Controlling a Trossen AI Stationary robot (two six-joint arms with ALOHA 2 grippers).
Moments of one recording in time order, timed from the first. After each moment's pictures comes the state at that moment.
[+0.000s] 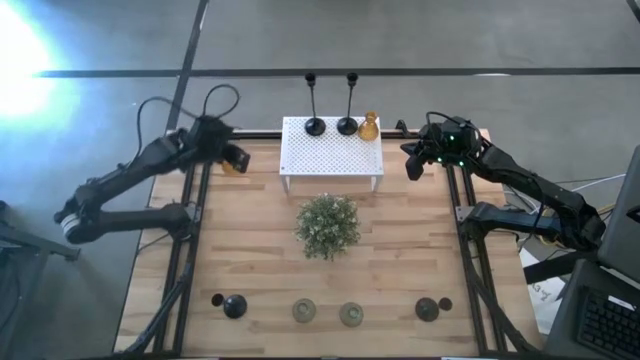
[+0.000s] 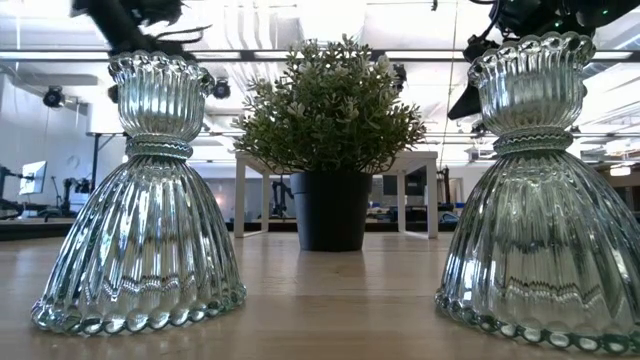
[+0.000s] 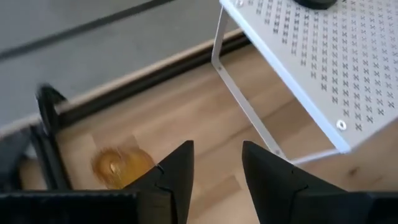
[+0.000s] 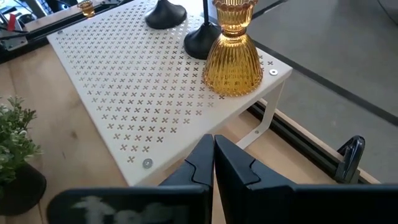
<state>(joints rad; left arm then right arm) 0.67 0.89 0.90 -0.78 -0.20 -0.33 -0.74 0.89 0.71 -0.36 -0.13 0.07</state>
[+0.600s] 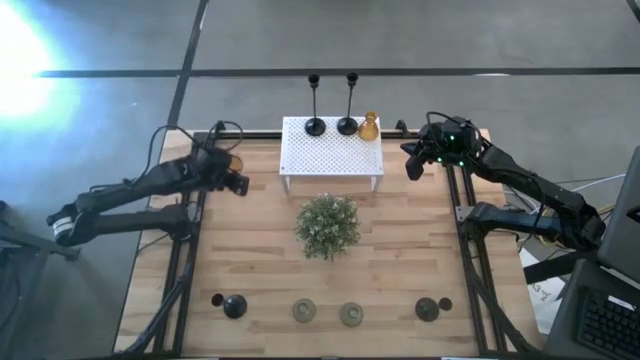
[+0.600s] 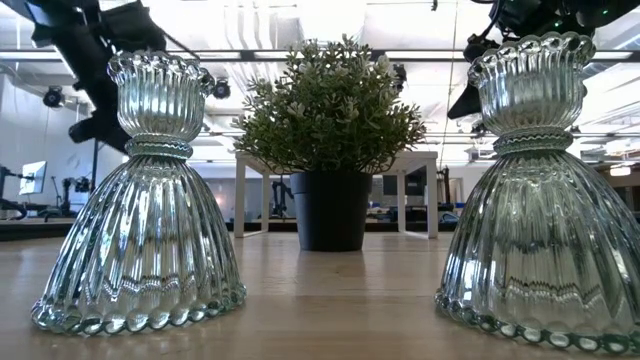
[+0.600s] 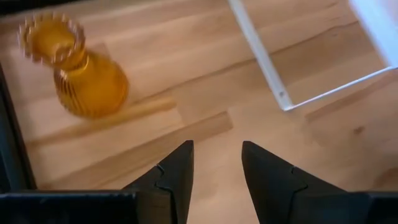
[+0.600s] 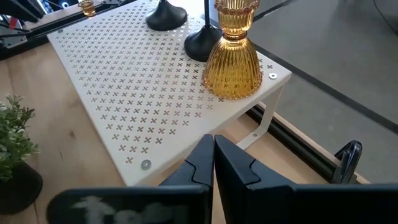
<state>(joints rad) 0.53 0.77 0.60 -0.74 -0.21 -0.63 -0.74 0.89 0.71 -0.35 -0.13 0.04</state>
